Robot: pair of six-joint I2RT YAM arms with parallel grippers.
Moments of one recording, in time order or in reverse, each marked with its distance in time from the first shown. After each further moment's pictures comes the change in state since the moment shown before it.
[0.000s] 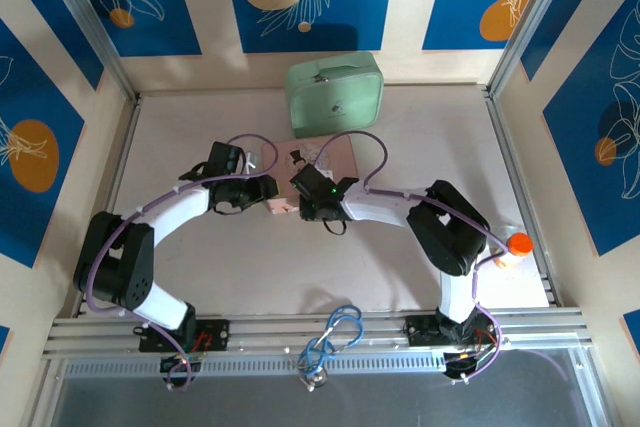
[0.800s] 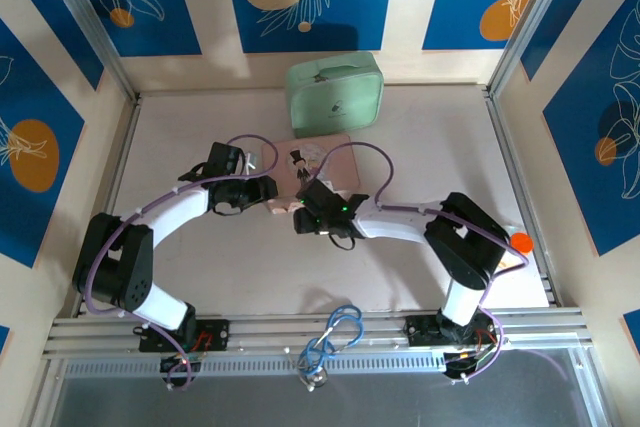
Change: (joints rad) left arm 0.000 -0.008 -0.005 -0.005 0.000 0.014; right arm 0.043 -0.144 -0.203 0.163 -0.045 -0.066
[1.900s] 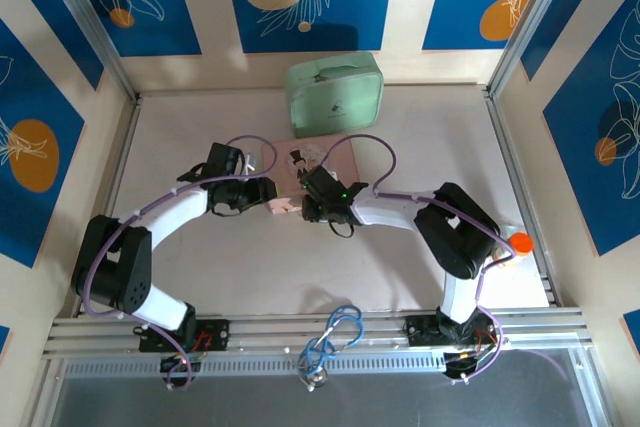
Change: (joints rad) left arm 0.000 -0.013 0.000 -0.033 0.000 0.001; right arm -0.072 0.092 0.098 -0.037 -0.017 0.029
